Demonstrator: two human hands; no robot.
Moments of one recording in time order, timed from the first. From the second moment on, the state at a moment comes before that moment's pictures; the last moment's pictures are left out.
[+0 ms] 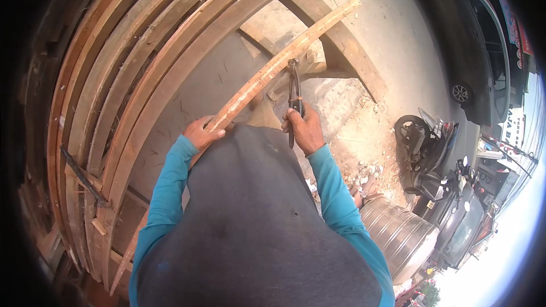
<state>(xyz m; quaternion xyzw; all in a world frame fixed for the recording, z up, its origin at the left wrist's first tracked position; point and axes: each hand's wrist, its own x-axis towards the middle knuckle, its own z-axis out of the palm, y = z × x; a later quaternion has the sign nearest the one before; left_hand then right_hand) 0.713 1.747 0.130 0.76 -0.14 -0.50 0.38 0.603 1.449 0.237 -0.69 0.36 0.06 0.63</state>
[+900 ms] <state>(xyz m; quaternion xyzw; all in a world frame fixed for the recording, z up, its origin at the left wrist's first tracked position) 0.768 1.593 0.149 0.79 -0.08 -0.50 0.36 0.688 1.236 0.204 -0.65 0.40 0.06 0.65</state>
